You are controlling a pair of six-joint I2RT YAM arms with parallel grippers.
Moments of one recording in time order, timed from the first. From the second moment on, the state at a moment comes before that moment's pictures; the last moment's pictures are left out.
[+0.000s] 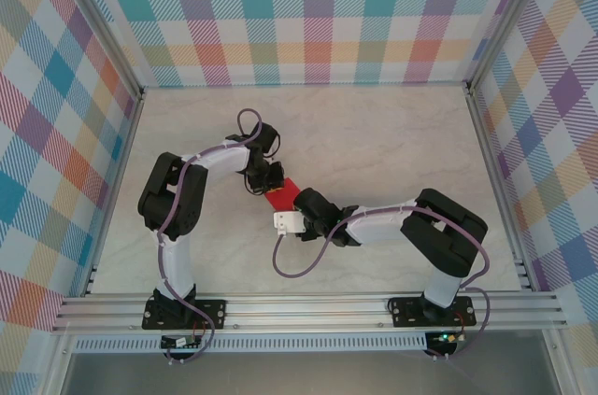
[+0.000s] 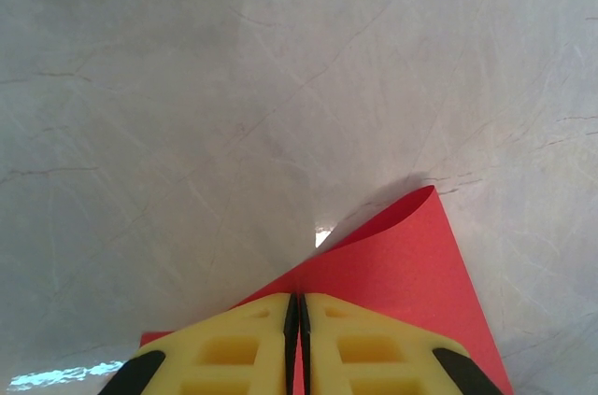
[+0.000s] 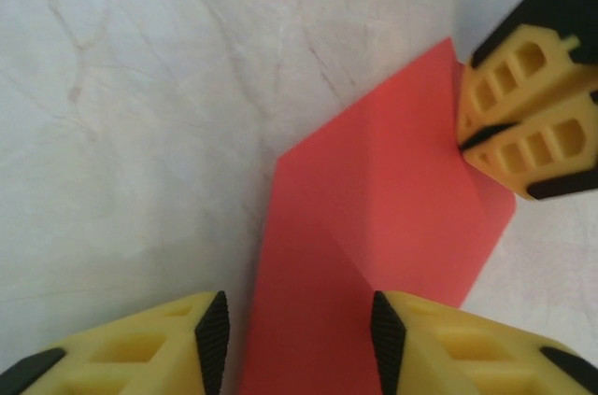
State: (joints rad) left arm -0.45 1.99 1.33 -0.65 0.25 -0.65; right arm 0.99 1.74 0.79 0.13 0.14 -0.85
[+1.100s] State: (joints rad) left arm -0.45 2.01 1.40 -0.71 0.24 -0.60; right arm 0.98 1.71 0.75 0.21 0.19 -0.80
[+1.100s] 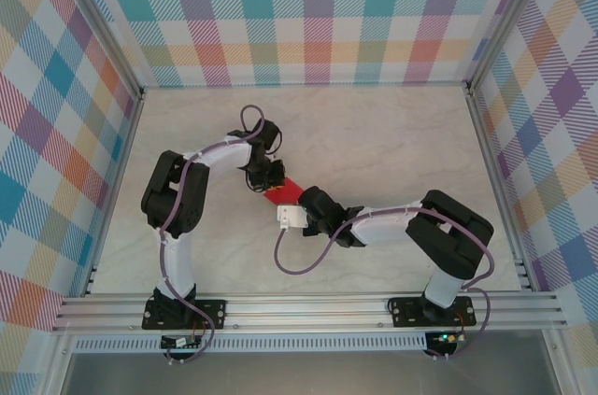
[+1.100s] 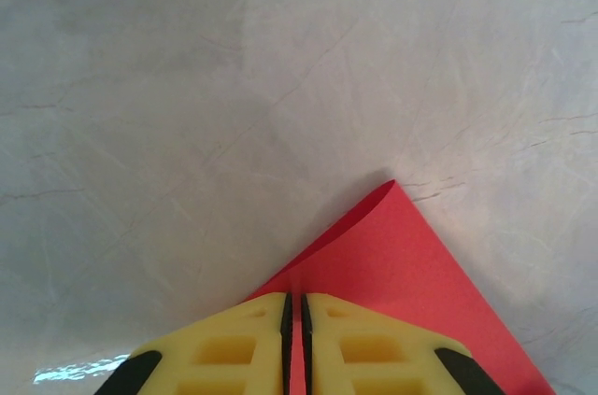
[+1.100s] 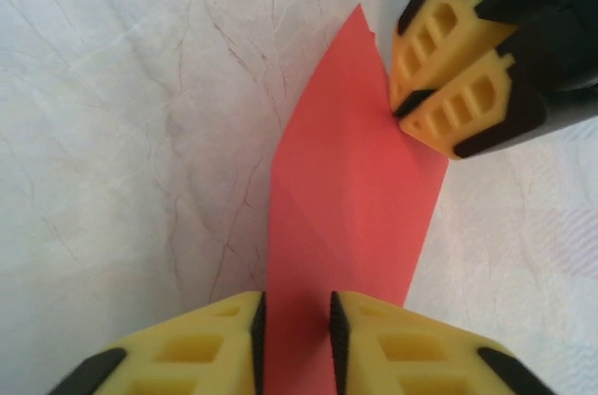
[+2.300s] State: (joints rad) left arm -0.33 1.61 0.84 -0.14 0.50 -1.02; right arm 0.91 1.71 0.82 0.19 0.06 -0.26
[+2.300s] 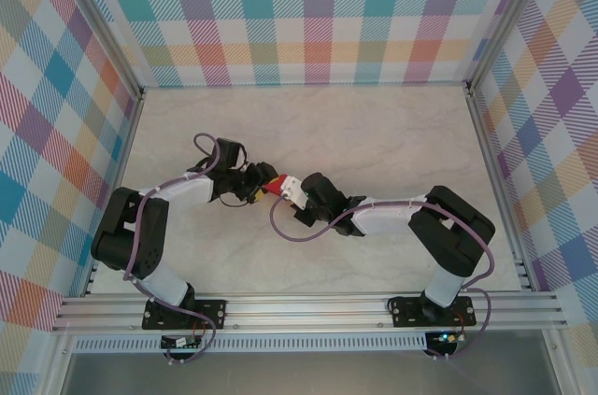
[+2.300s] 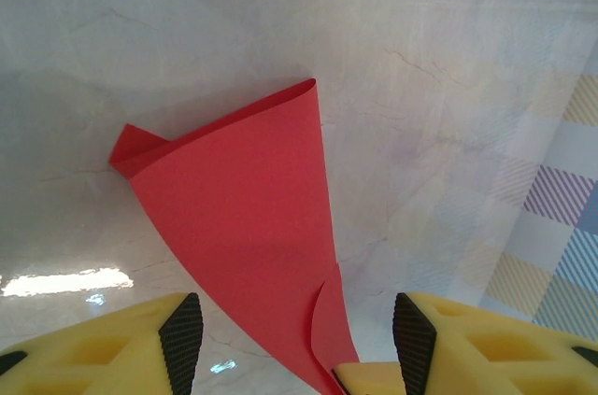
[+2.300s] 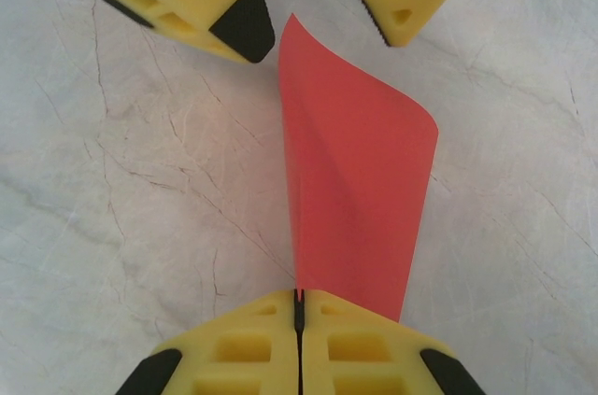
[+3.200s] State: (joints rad) left arm -0.37 1.68 0.82 -0.06 0.44 -1.18; right arm 0.91 1.73 0.77 0.27 0.06 -0.25
